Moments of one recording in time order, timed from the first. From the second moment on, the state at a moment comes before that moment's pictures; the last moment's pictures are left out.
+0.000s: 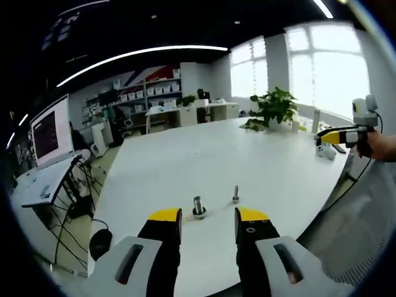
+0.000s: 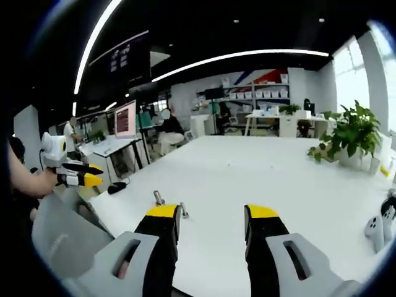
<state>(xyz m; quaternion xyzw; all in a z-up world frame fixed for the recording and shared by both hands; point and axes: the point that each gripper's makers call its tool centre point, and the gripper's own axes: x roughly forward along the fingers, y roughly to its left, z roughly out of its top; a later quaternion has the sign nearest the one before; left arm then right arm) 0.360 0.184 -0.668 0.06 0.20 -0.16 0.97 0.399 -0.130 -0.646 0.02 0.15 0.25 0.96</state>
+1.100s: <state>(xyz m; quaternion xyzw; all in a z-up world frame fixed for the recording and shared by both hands) 0.360 0.196 -0.677 0.05 0.21 -0.13 0.97 0.392 -0.118 -0.662 -0.04 0.17 0.27 0.95</state>
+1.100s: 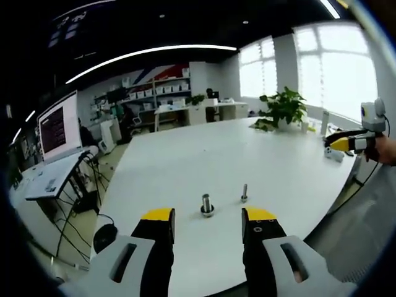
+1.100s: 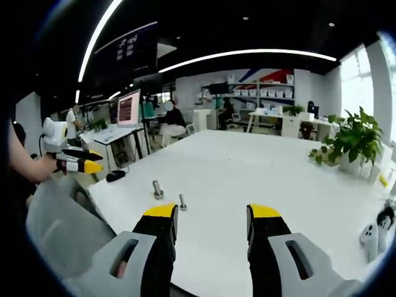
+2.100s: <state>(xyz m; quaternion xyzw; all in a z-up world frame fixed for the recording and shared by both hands) 0.361 0.204 -0.669 0.04 0.19 -0.11 0.97 0.393 -0.125 -0.663 -0.02 0.18 0.26 0.95</state>
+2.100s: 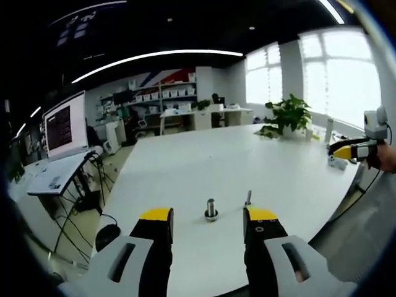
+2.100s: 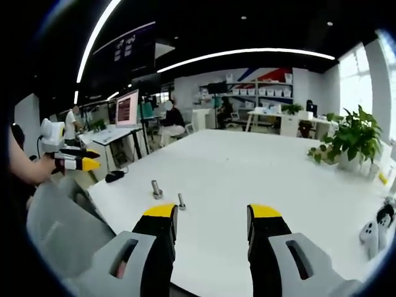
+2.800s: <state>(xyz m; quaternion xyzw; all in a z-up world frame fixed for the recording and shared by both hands) 0.361 0.203 -0.669 0.02 0.19 -0.12 0.97 0.389 -0.122 -0.666 -0.01 0.19 0.26 0.95</state>
